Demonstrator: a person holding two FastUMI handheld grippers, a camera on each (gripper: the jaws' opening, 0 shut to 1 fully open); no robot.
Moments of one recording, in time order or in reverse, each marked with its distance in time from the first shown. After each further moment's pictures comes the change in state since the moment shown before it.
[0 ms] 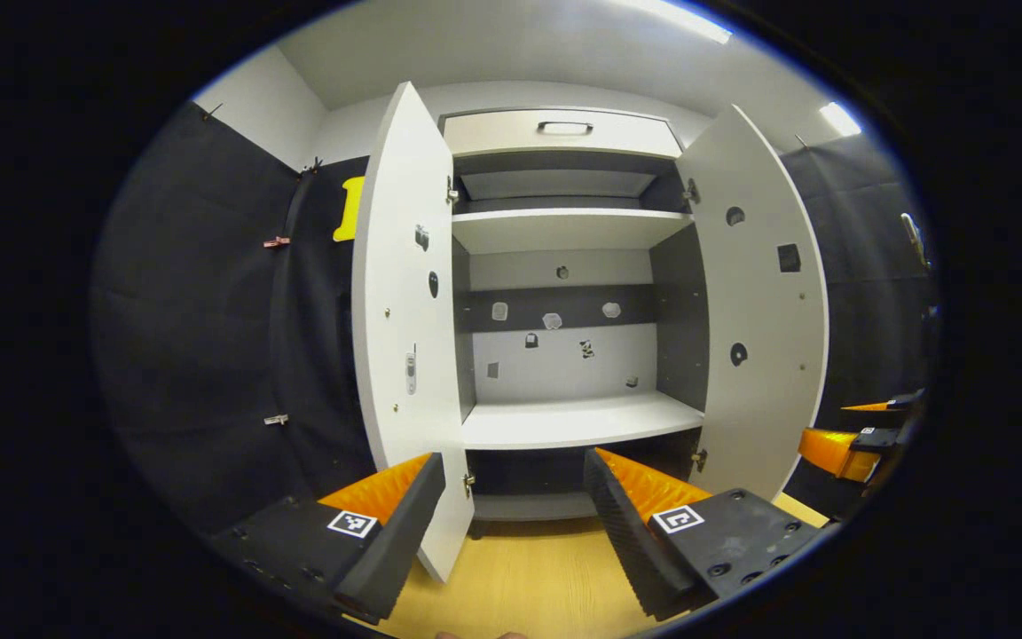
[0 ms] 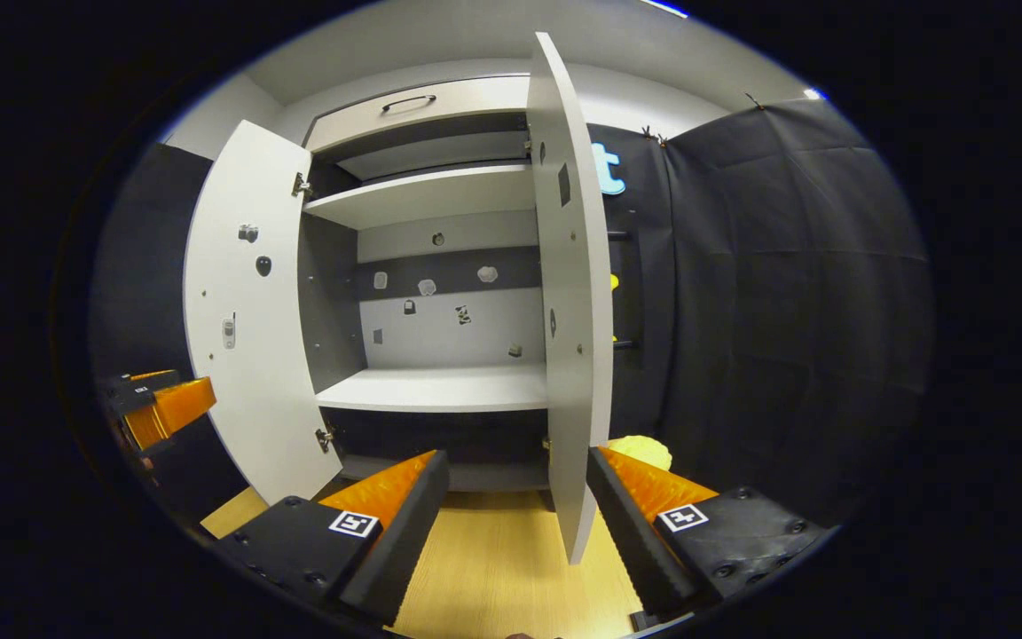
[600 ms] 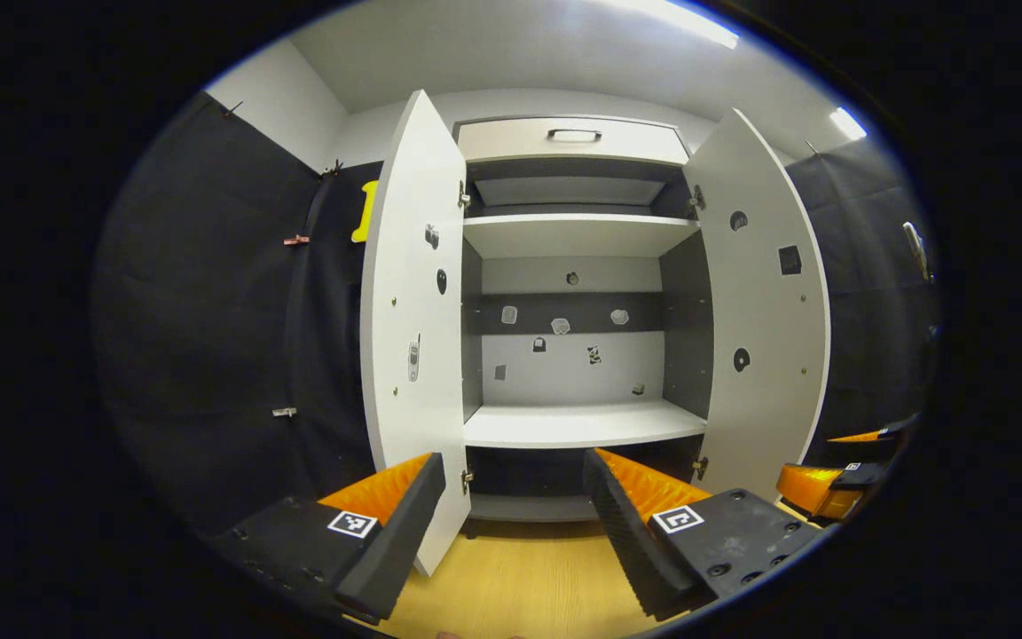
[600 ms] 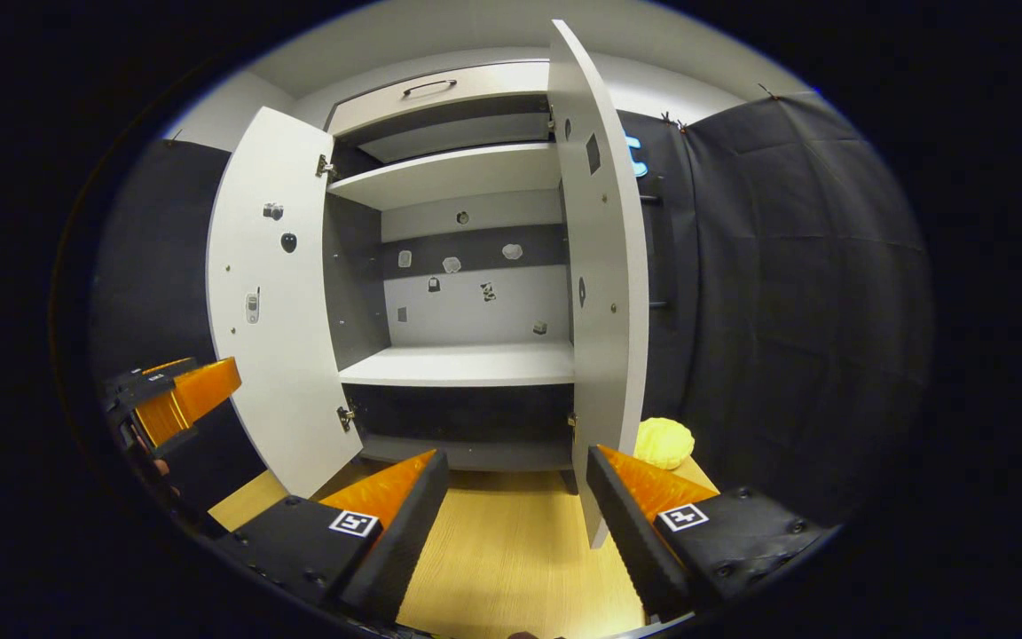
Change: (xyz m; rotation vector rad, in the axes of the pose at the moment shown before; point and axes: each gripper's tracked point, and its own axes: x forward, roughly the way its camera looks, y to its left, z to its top) left arm -0.007 -0.002 -0.014 -0.056 -0.018 0.074; right arm -0.003 0.014 -0.023 -0.003 0.038 0.049
